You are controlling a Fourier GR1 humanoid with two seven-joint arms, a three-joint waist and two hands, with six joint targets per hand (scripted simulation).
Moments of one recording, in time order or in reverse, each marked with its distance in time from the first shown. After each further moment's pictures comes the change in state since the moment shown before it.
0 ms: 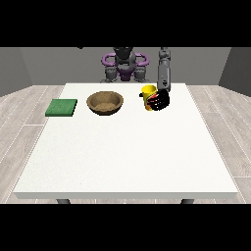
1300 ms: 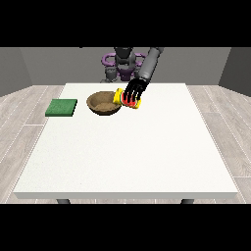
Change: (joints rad) left arm -0.399 -0.025 -0.447 0.214 -0.753 0.615 0.780; right arm -0.064 0.029 0.033 0.212 0.035 0.038 -0.071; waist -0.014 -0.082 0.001
